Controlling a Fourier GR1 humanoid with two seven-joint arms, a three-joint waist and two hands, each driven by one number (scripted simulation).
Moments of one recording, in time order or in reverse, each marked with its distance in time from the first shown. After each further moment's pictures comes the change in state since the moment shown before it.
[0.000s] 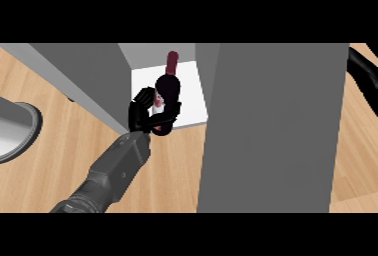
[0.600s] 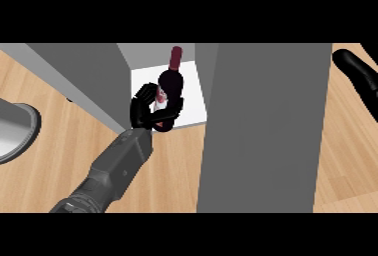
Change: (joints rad) left arm -0.012 0.000 -0.056 -0.036 0.039 0.063 0.011; right arm 0.014 0.010 -0.003 0.001 -0.011 0.004 -0.007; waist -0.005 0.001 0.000
